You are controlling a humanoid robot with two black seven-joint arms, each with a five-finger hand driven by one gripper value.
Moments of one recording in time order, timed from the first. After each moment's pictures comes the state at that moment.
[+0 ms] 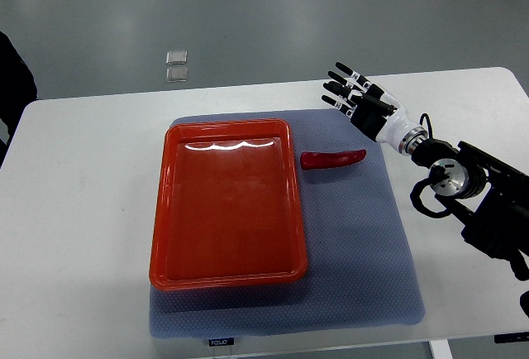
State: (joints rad) left arm -0.02 0.00 0.07 -0.18 0.12 0.01 0.02; right arm 0.70 -0.20 0.71 0.71 -0.05 0.33 0.20
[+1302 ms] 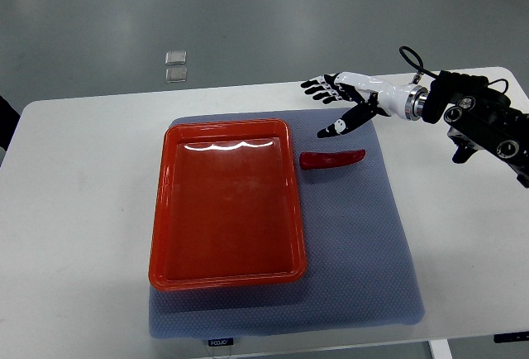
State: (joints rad) left arm -0.02 0.00 0.07 -0.17 0.12 0.02 0.02; right arm 0.99 -0.33 0.43 0.73 -1.12 0.39 0.26
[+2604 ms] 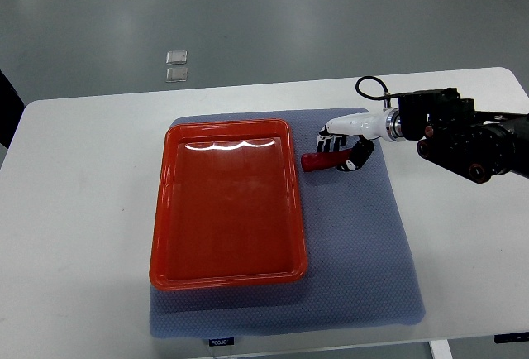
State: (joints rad) left arm -0.02 0.00 0.07 -0.17 0.12 0.02 0.02; right arm 1.11 -0.29 -0.03 0.70 -1.33 0.23 0.25
